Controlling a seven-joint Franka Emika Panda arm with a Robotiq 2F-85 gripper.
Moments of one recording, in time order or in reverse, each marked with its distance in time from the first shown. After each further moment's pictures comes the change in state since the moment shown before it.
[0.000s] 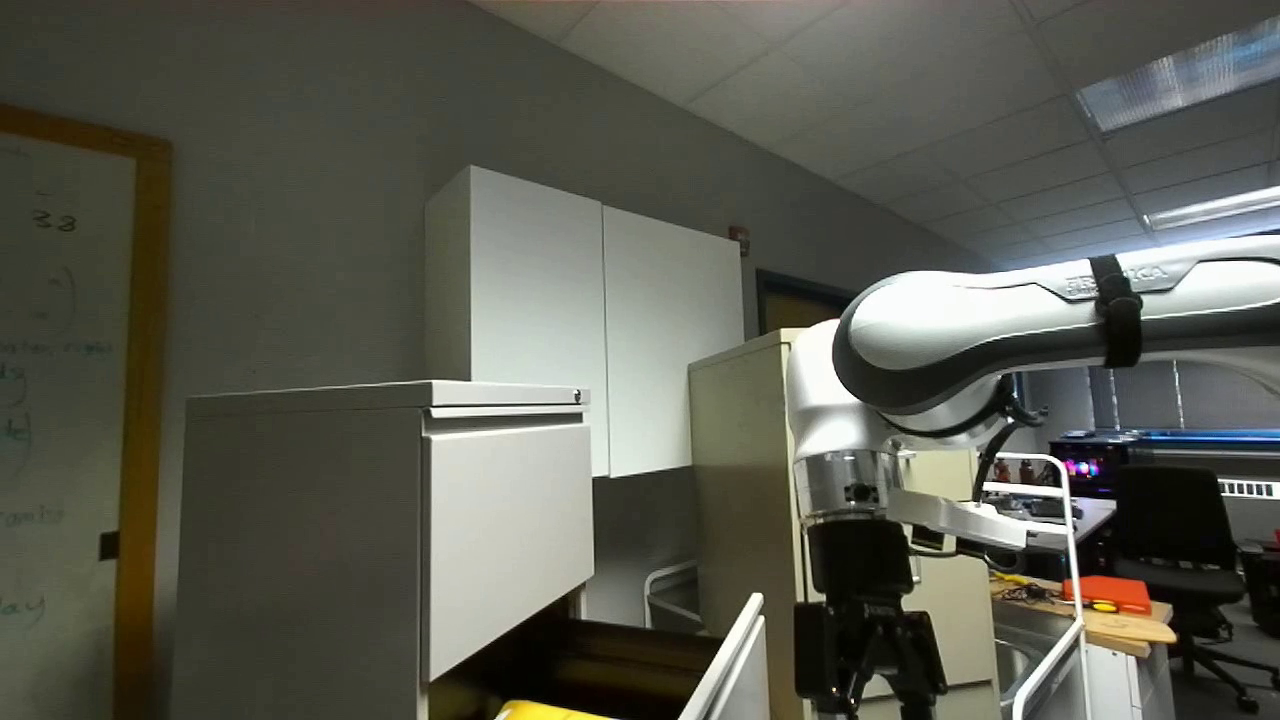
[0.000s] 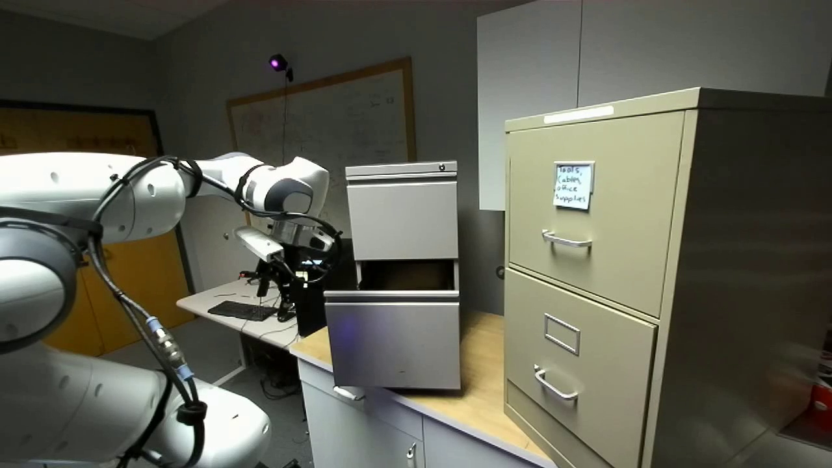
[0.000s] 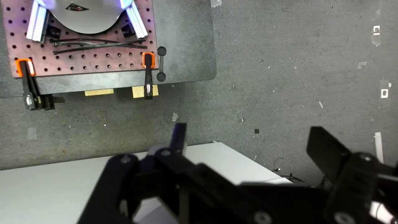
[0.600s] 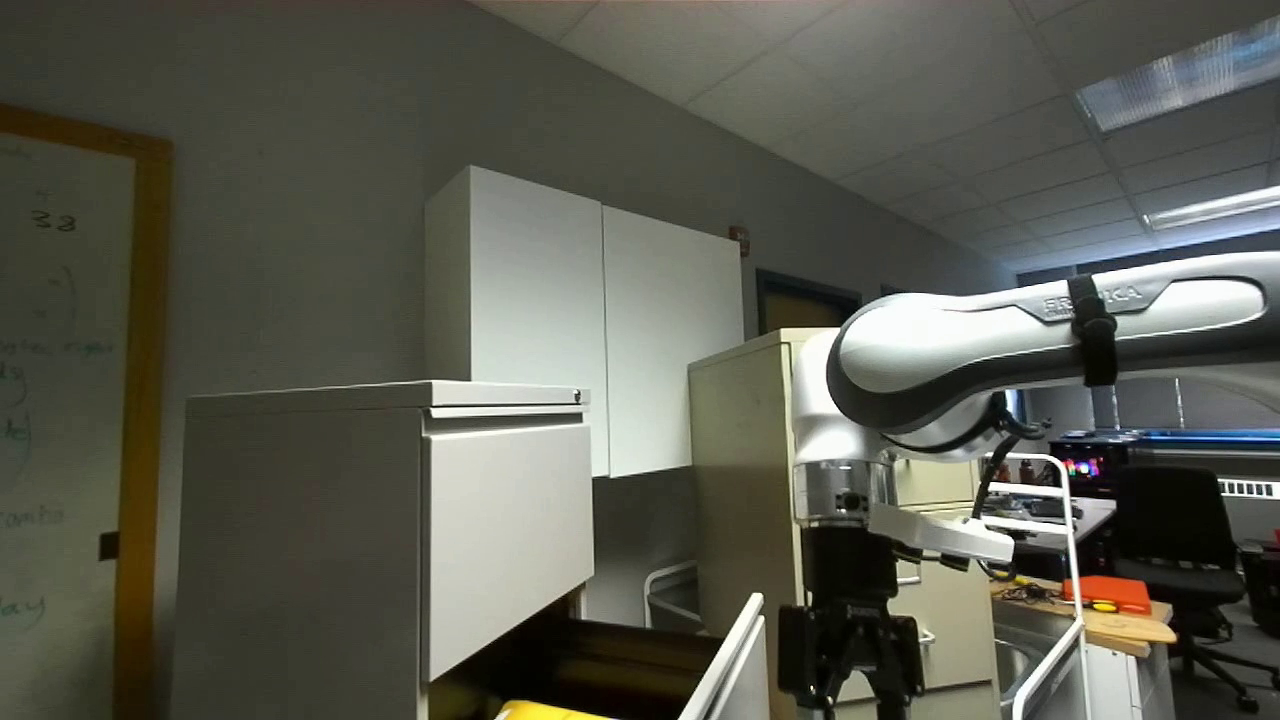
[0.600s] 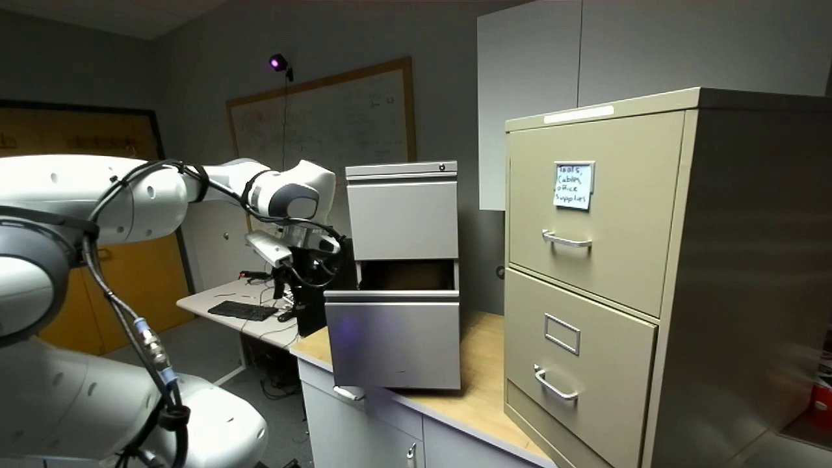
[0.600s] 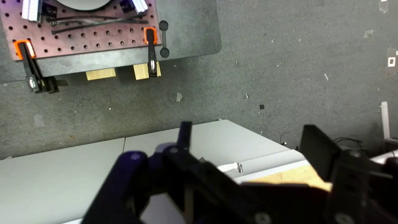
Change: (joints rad) arm -0.076 0.006 0.023 -0.026 -0.006 0.097 -0.014
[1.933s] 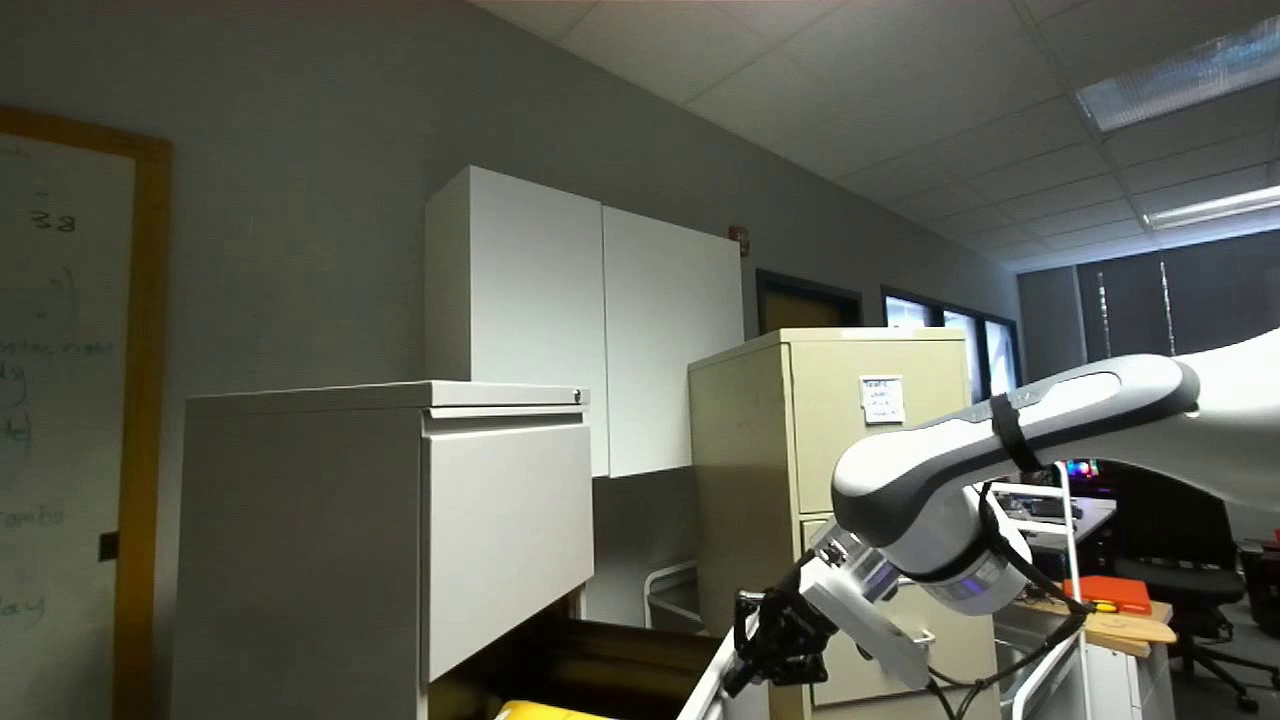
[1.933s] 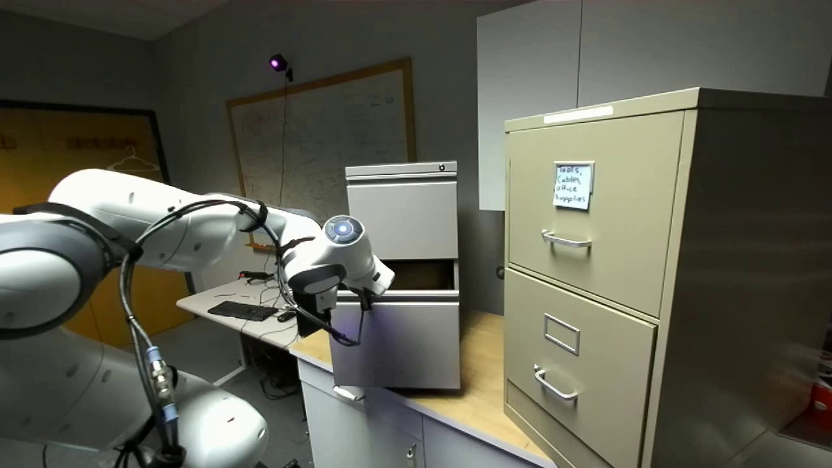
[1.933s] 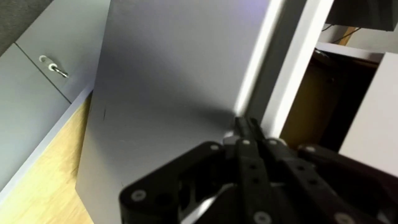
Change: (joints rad) arm 0.010 0.085 -0.135 -0.292 0.412 1.040 -0.011
